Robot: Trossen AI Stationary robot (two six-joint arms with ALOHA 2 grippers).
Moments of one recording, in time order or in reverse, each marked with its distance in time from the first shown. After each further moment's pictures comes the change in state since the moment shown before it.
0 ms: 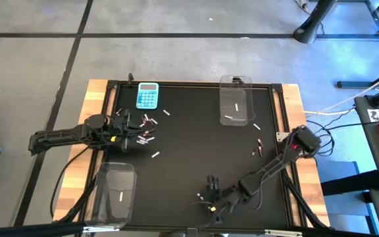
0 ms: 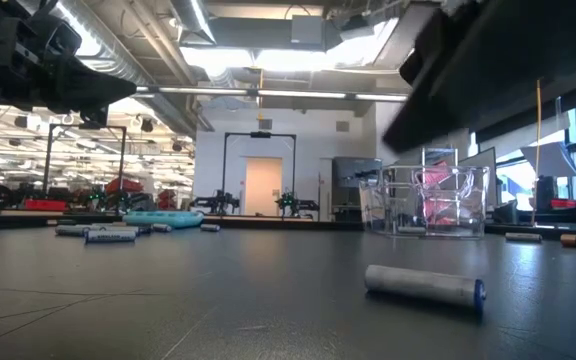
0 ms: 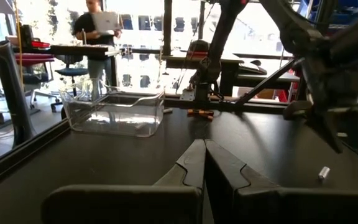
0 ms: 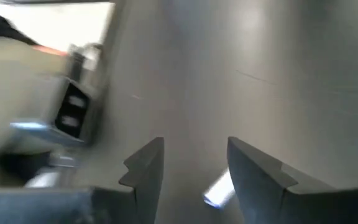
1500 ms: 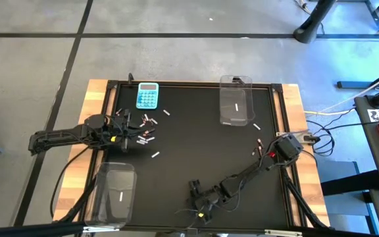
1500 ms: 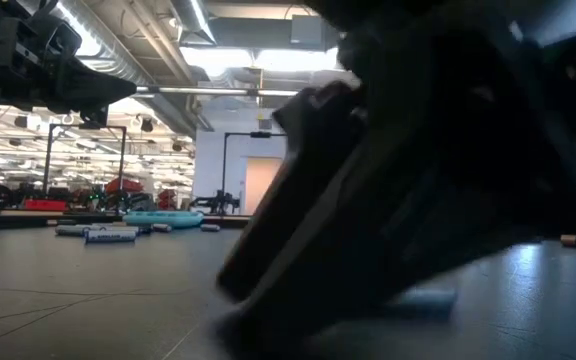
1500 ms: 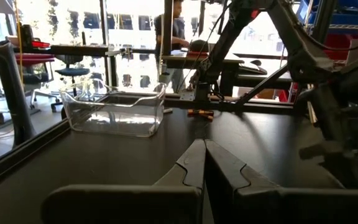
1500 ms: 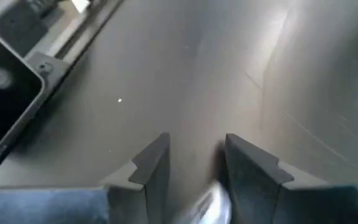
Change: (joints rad) left arm 0.000 0.000 0.000 0.000 0.000 0.000; right arm -0.103 0.245 0.175 0.055 -0.140 -0.389
